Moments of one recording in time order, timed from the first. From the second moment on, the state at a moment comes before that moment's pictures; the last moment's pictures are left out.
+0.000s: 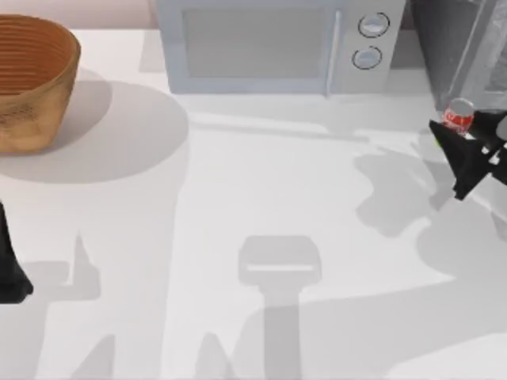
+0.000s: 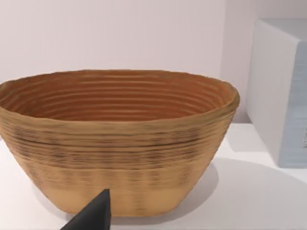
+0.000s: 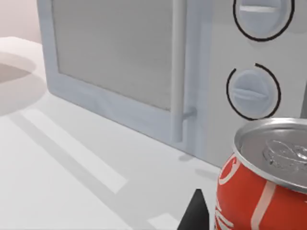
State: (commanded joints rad) left arm 0.00 0.00 0.00 0.00 0.00 0.00; right arm -0.09 2.36 0.83 1.54 -0.83 0.02
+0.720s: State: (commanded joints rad) left arm 0.00 0.00 0.00 0.00 0.00 0.00; right arm -0.09 2.36 0.83 1.54 -0.83 0.02
